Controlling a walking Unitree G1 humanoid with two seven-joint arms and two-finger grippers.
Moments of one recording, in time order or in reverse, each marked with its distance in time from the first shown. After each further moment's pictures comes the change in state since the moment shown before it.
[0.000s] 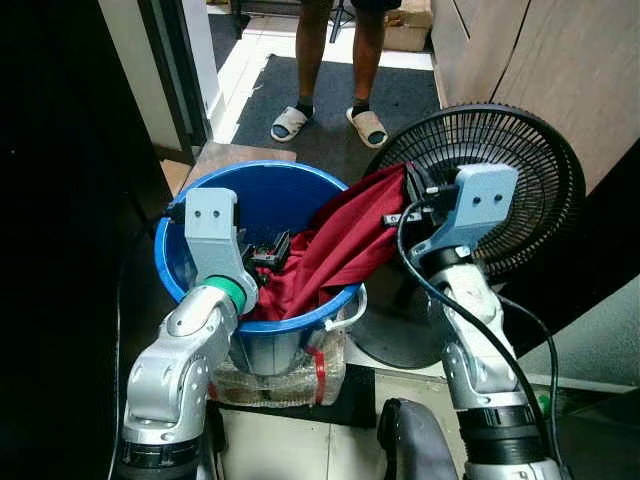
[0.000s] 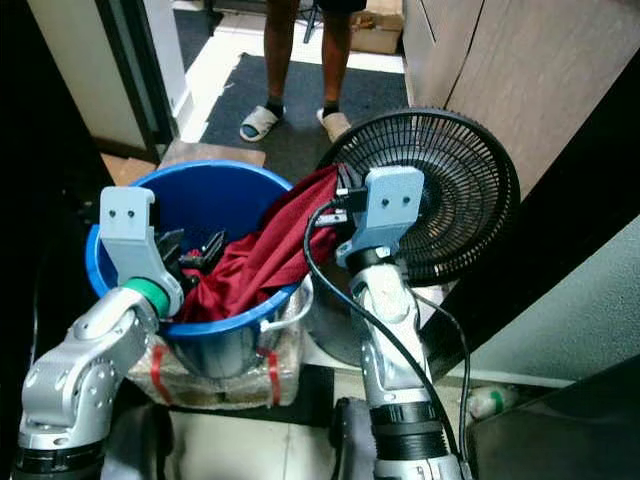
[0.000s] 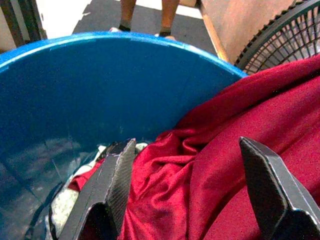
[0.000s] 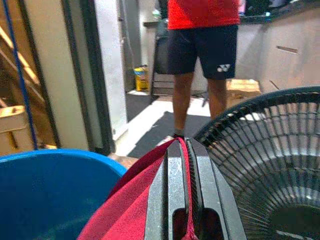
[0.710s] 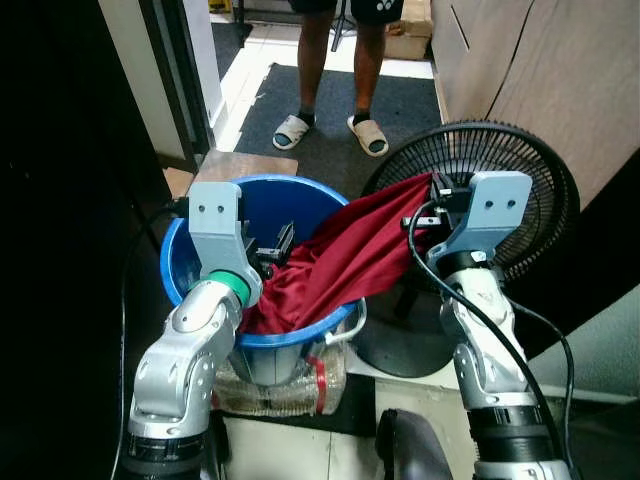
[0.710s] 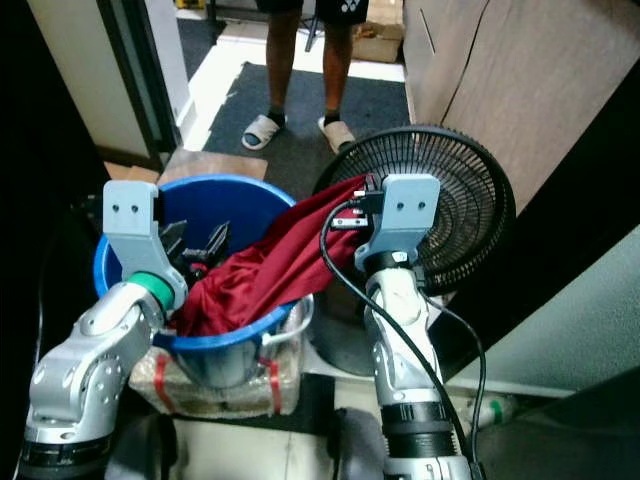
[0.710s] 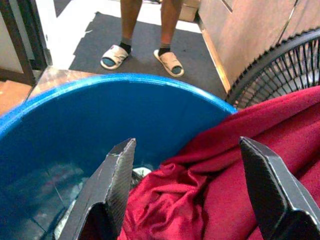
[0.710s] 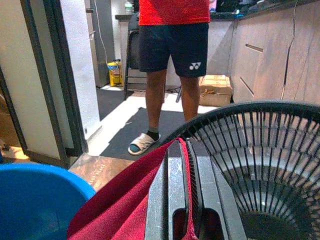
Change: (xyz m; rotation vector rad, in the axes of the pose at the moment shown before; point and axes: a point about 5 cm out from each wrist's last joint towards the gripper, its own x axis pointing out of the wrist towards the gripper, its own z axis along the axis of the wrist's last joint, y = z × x) left arm 0.005 -0.004 0.004 0.005 -0.030 -0.009; right arm -0.002 -0.017 -0.006 -0.049 0.034 -0.105
